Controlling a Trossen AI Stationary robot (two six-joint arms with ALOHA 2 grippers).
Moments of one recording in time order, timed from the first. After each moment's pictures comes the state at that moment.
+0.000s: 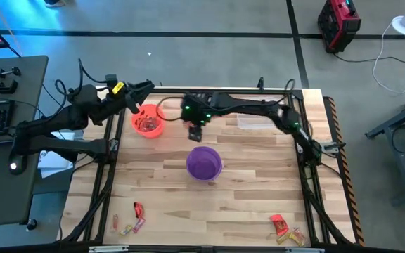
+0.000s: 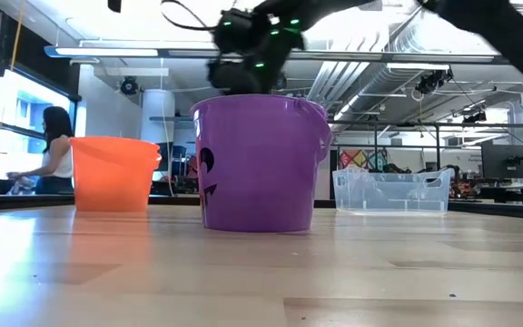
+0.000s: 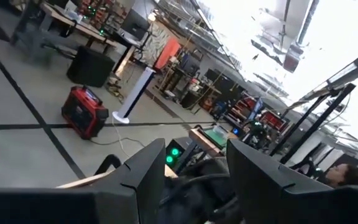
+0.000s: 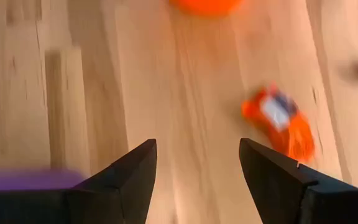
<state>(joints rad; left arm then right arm) 0.21 0.76 0.94 -0.08 -0.37 -0.55 -0.24 2.22 2.04 -0.91 -0.09 -0.09</state>
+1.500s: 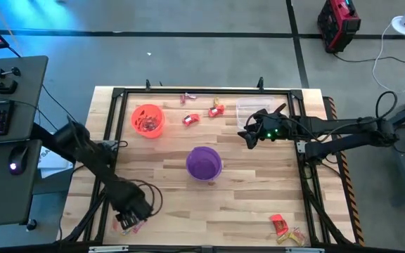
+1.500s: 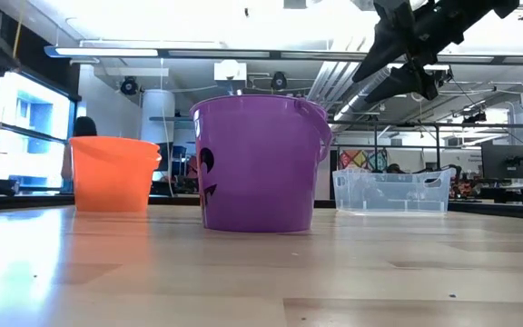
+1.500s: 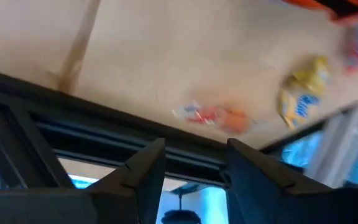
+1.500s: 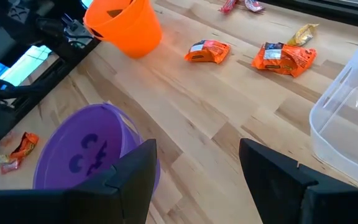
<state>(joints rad) -0.79 1.68 0.94 -0.98 0.59 -1.27 -0.07 1.02 0.77 -0.38 0.22 0.70</state>
